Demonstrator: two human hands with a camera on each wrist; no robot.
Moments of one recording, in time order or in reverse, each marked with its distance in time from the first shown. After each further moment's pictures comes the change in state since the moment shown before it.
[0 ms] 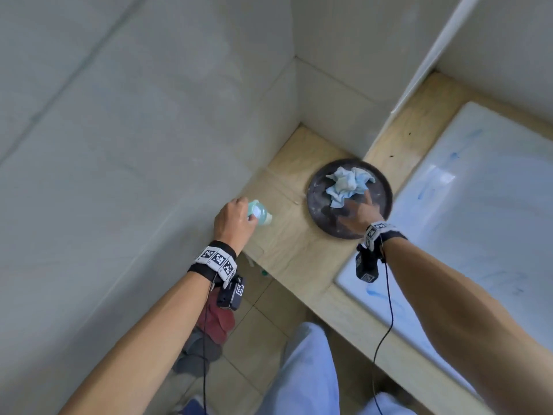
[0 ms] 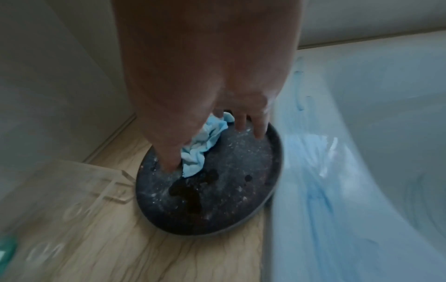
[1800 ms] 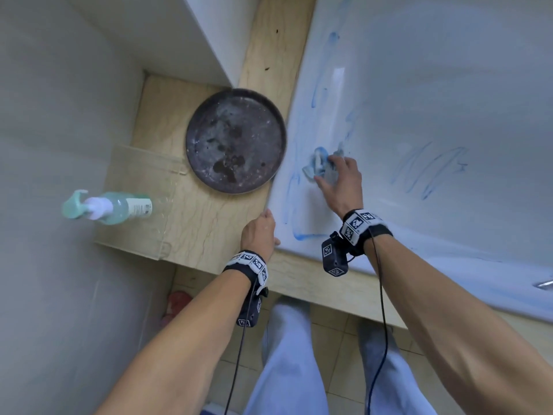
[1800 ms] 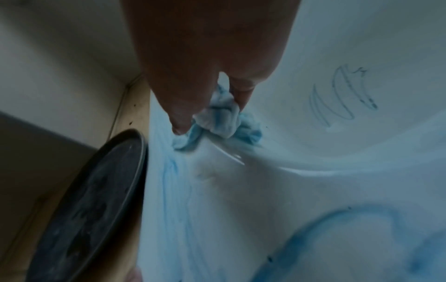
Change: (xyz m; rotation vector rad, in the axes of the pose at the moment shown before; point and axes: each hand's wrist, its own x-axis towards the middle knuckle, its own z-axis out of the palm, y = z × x) left_hand -0.076 0.200 0.269 0.261 -0.414 0.390; right_hand -0.057 0.203 0.117 0.721 0.648 0.153
